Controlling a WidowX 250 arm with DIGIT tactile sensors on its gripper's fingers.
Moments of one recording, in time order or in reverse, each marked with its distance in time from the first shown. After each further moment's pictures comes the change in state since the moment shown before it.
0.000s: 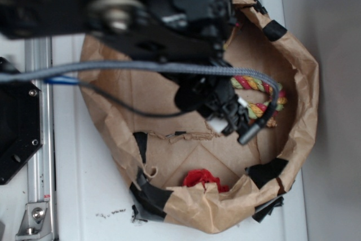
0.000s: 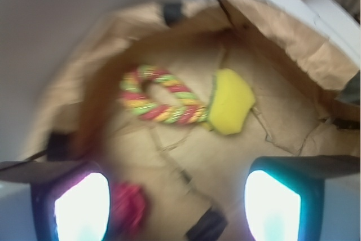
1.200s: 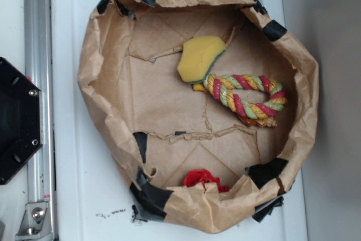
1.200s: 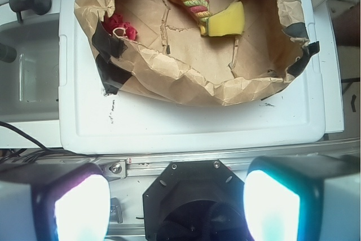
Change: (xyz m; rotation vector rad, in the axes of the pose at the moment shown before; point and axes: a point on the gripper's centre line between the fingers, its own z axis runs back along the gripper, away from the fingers) arm -0.115 0.056 0.116 0.047 0.102 -0.740
